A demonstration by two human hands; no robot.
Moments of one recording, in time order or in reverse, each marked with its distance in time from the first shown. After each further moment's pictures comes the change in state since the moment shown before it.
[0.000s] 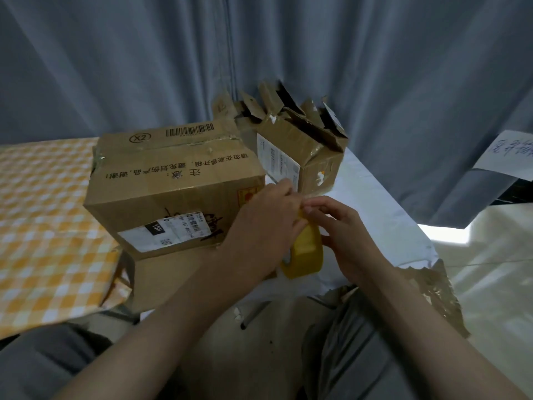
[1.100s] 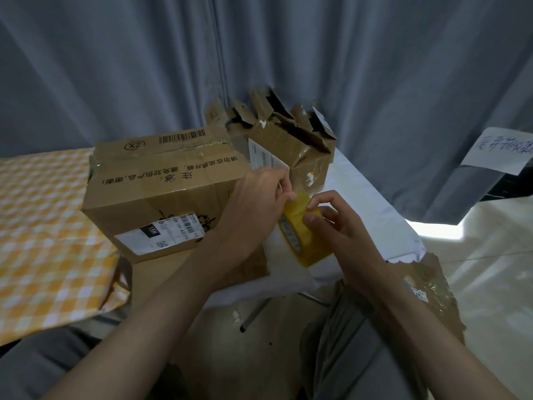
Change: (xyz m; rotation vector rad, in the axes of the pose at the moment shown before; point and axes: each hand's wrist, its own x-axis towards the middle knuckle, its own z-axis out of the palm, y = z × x) left_hand 0.022 0.003 -0.015 -0.213 0.033 -0.115; right_hand -0.032 -0.004 -0.016 -0.226 -0.015 -0.227
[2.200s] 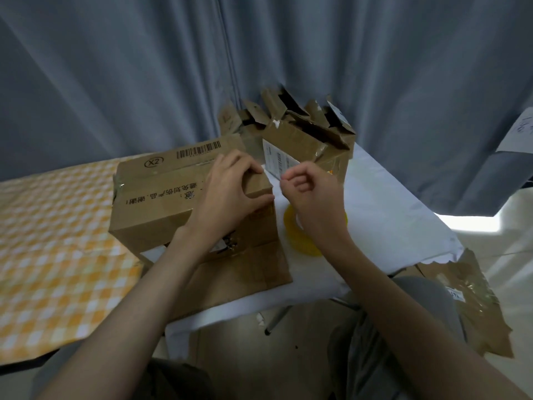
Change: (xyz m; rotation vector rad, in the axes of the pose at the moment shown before) left_hand 0.013 -0.086 -0.019 0.209 0.101 0.070; right_hand 0.061 -0.020 0.068 -0.221 0.296 -0.235
